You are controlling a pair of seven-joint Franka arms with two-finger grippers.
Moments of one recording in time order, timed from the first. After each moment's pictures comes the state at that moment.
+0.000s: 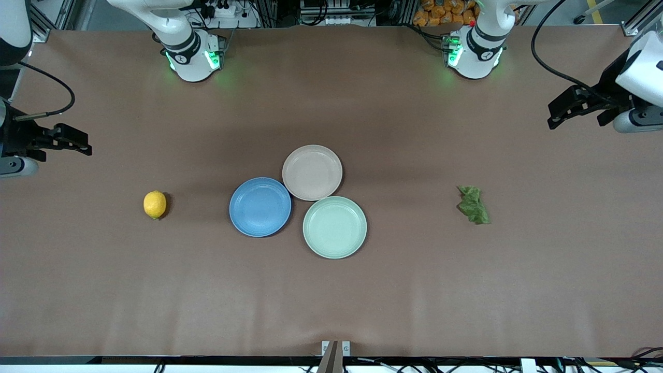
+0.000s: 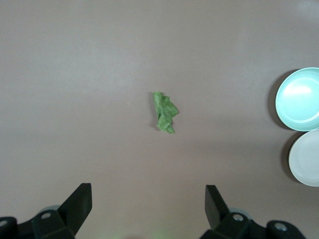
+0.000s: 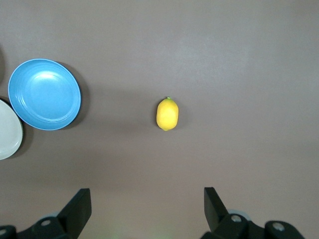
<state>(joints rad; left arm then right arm) -0.03 0.01 -0.13 -1.46 0.01 1.47 -0.21 0.02 0.13 -0.05 -1.46 -0.02 1.49 -0.16</state>
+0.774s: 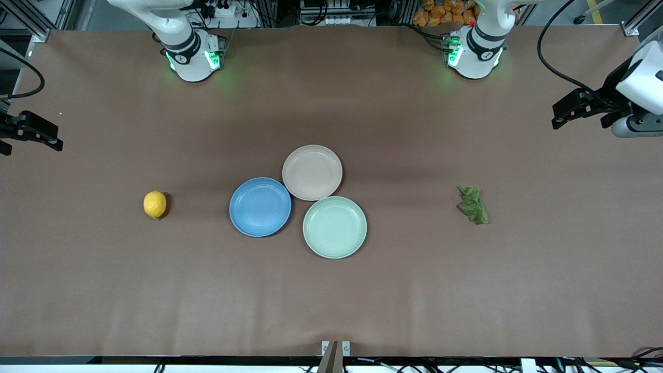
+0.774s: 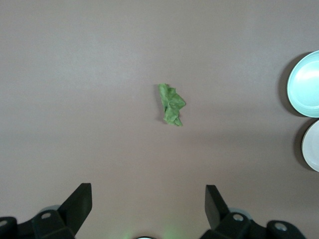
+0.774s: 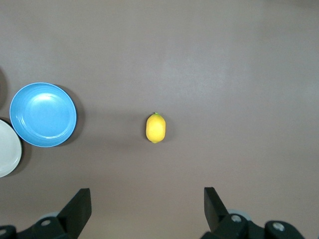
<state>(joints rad) 0.00 0.01 -0.13 -1.50 0.01 1.47 -0.13 0.01 0.11 -0.07 -1.39 -0.03 1.49 -0.16</state>
